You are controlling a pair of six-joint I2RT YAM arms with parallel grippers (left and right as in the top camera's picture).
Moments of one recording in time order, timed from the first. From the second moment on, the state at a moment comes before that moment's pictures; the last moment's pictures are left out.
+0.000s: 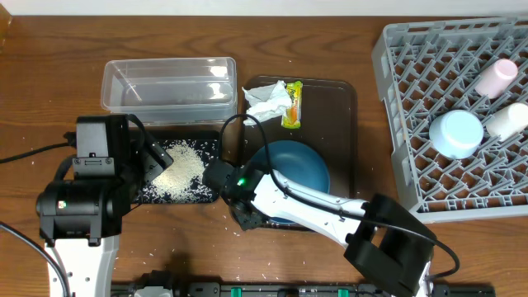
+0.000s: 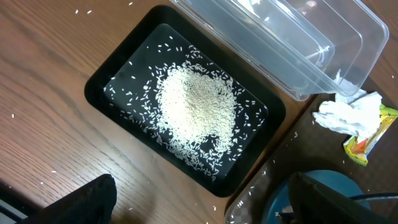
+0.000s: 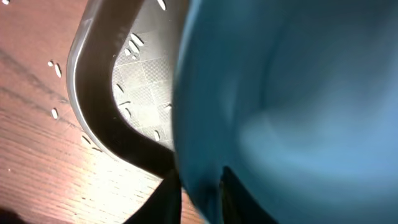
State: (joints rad) left arm 0.00 1.04 1.26 -1.27 -0.14 -0.67; right arm 1.06 1.99 1.43 -1.01 0.02 0.57
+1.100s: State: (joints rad) left arm 0.00 1.04 1.26 -1.27 -0.14 -0.67; right arm 0.82 1.94 1.94 -1.34 -0.02 0.44
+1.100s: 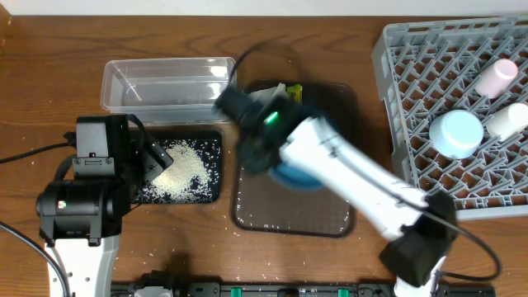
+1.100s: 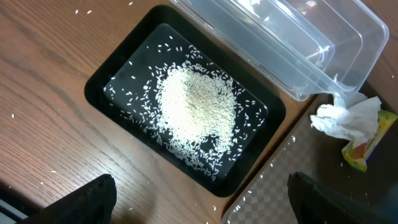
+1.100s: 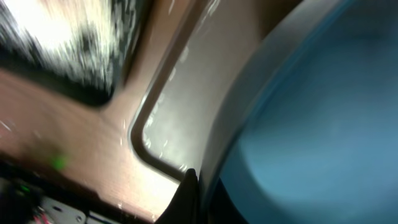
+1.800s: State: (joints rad) left arm 0.00 1.04 1.26 -1.27 -0.14 -0.67; right arm -0.21 2.01 2.15 -0.97 -1.09 -0.01
